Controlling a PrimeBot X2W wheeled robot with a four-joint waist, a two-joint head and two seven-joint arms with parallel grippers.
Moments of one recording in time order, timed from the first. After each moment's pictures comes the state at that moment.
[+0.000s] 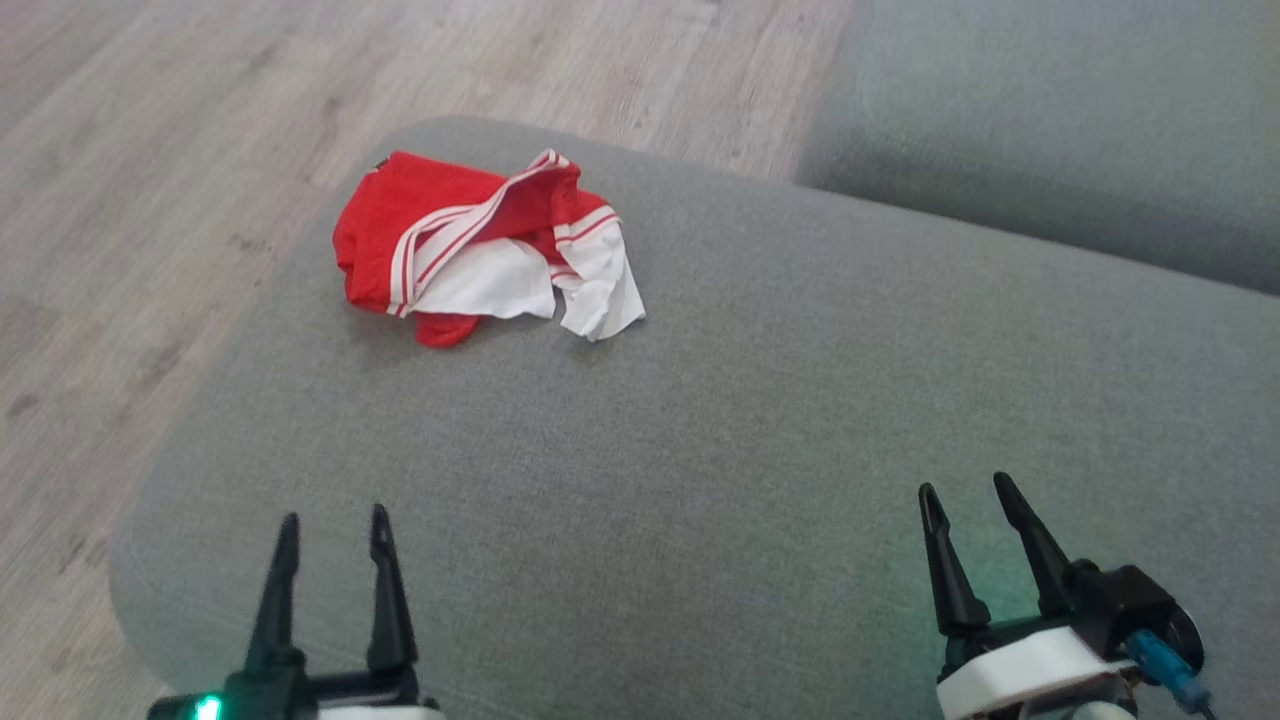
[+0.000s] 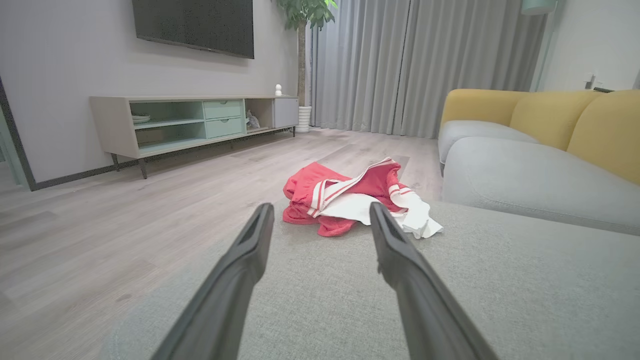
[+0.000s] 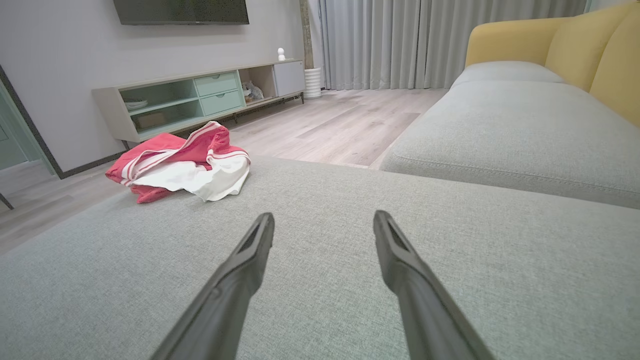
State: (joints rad) left arm 0.17 0.05 -0.15 0.03 -0.12 0.15 -0.26; right arm 0.08 -0.05 0.10 0.25 0.12 0.13 -0.25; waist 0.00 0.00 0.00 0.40
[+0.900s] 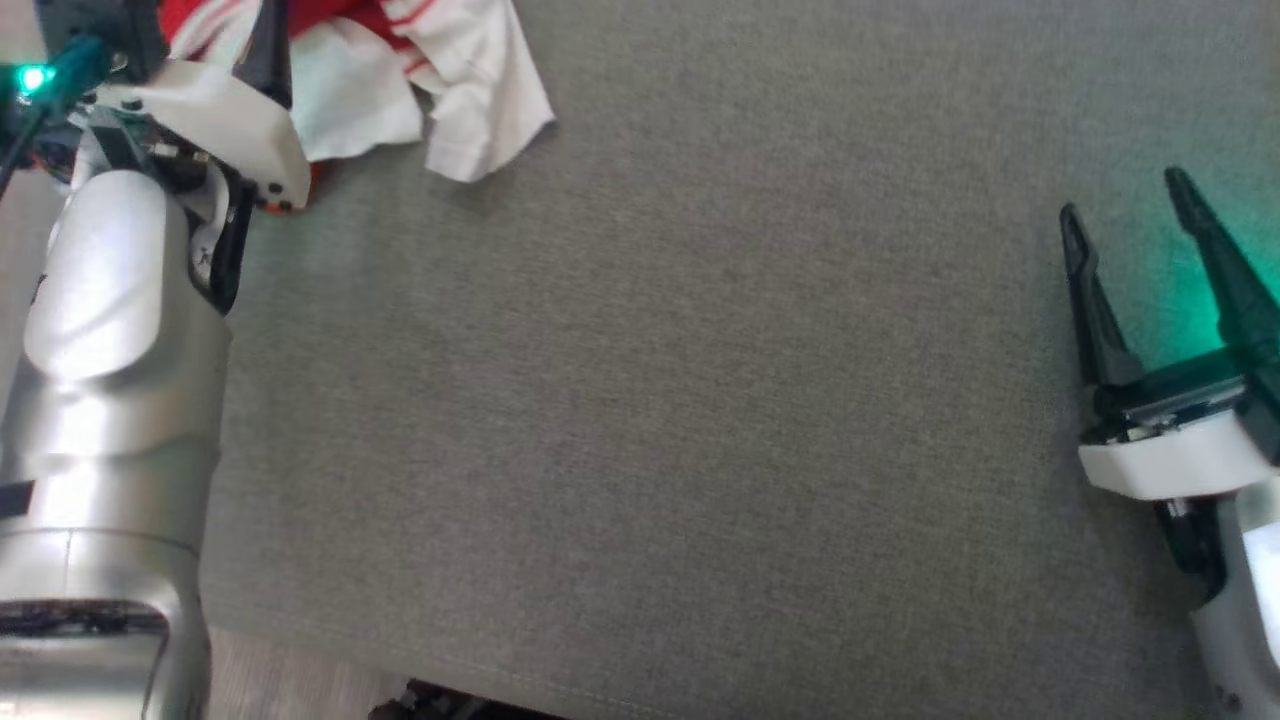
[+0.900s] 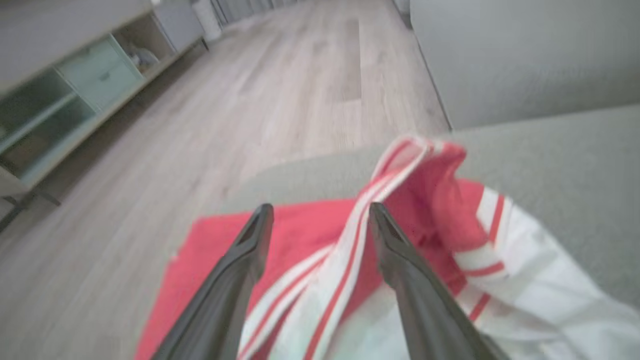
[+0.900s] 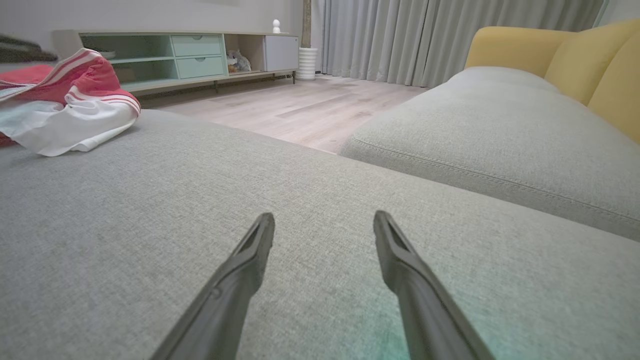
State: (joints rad) left arm -0.95 0.19 -0.13 0.73 -0.09 -0.11 0.00; right arm -0.22 -0.30 0.07 0.07 0.02 0.13 -0.26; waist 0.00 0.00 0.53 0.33
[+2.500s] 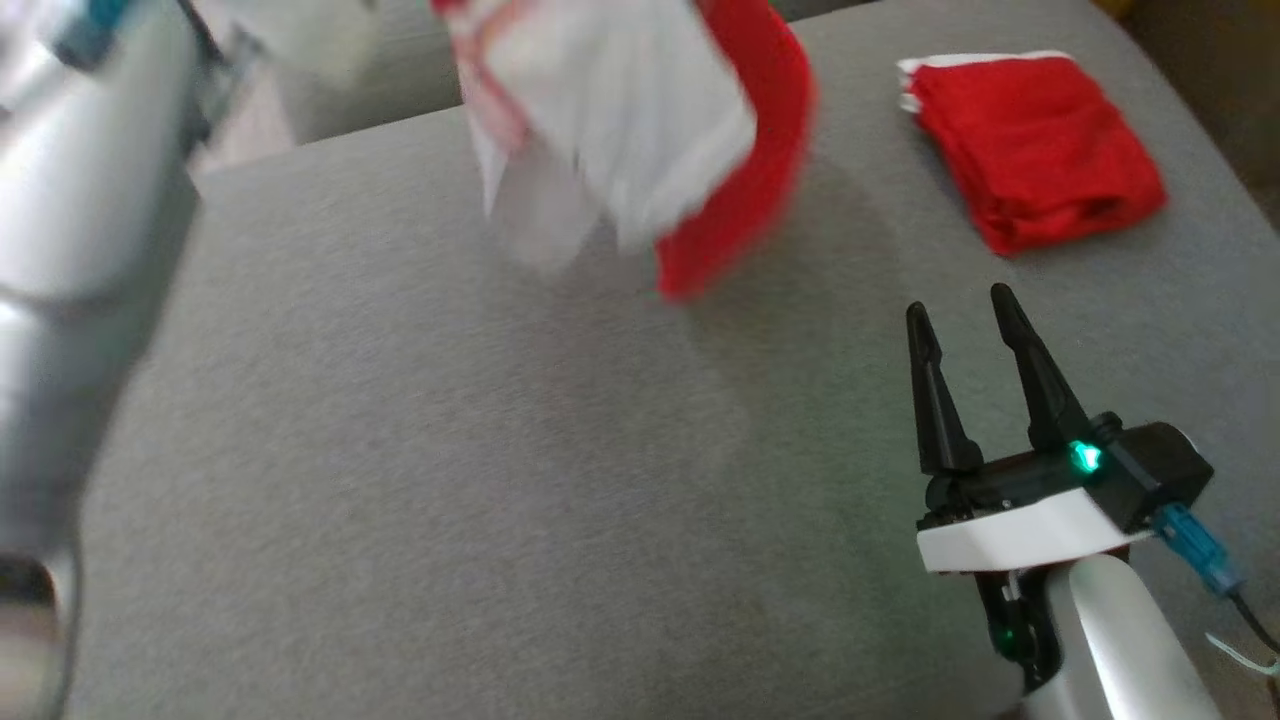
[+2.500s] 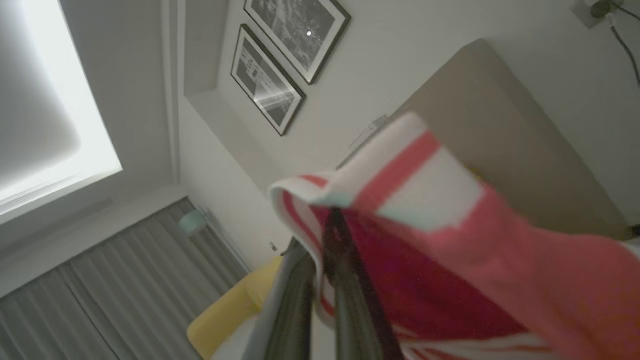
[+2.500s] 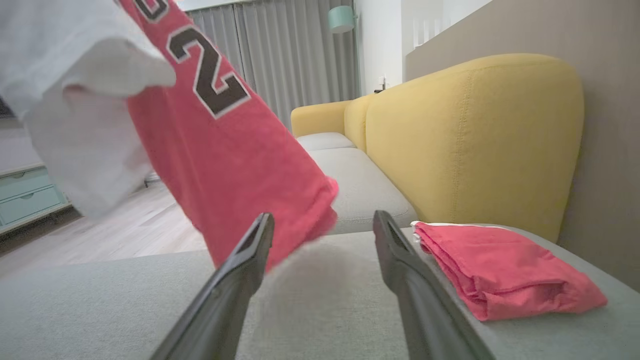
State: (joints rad) left arm -1.20 0.39 -0.63 0.39 -0.14 -0.13 -0.14; right arm -0.13 -0.06 0.16 0.12 0.17 0.13 -0.26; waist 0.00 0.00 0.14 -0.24
